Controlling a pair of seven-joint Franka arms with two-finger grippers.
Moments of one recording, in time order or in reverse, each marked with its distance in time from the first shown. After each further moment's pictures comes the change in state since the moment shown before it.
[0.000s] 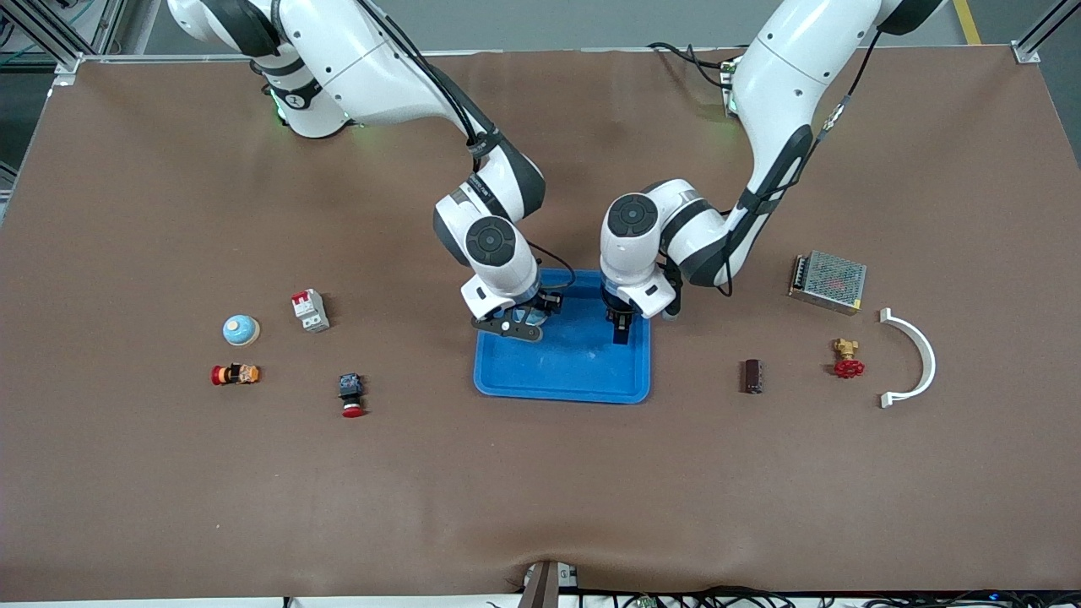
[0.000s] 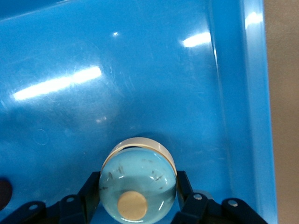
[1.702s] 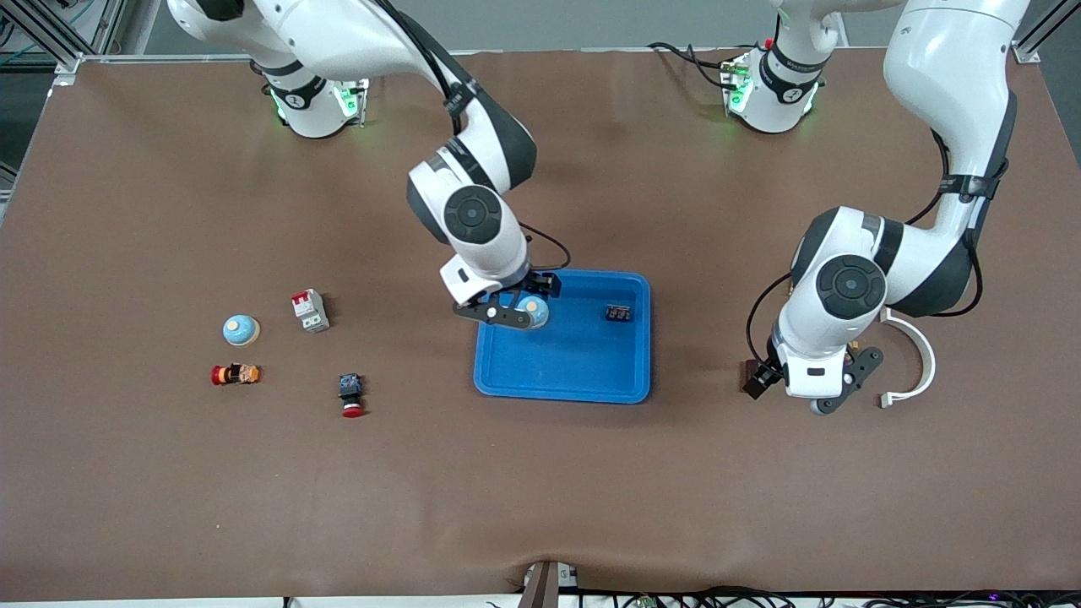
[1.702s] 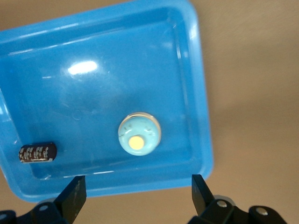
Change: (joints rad) left arm 0.394 -0.113 -0.043 0.195 -0.128 -0.350 1.334; right arm -0.041 -0.186 -0.017 0.052 -0.001 -0.303 -0.040
